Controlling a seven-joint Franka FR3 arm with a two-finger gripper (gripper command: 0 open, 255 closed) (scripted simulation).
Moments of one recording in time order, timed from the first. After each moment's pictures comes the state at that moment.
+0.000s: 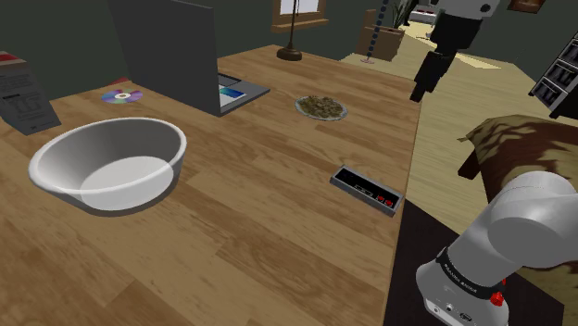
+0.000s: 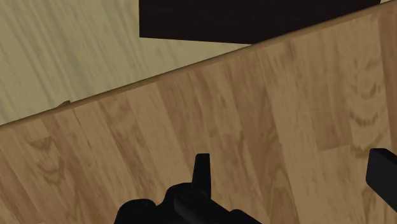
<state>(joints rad) 0.00 -0.83 -0.03 -2.34 -0.05 1.53 -0.14</state>
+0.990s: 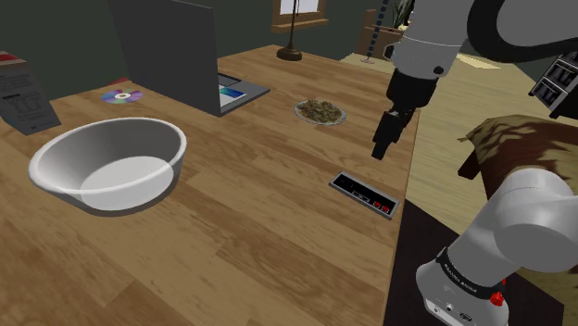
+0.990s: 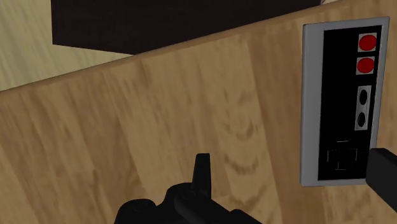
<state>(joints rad) 0.13 -0.86 0.22 -2.54 0.16 1.67 0.08</state>
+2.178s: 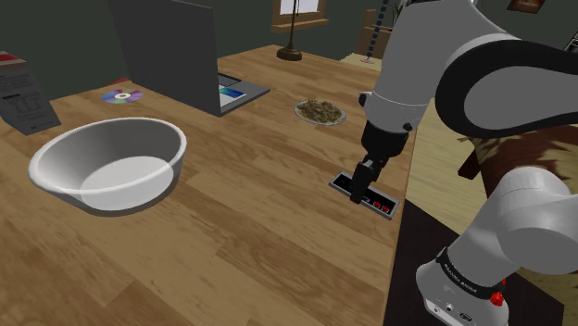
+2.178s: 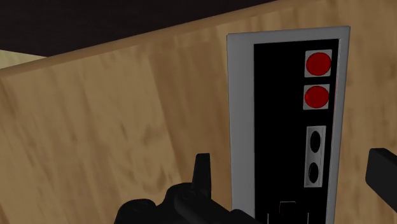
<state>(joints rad) 0.20 -0.80 0.37 -2.67 0.28 1.86 0.17</state>
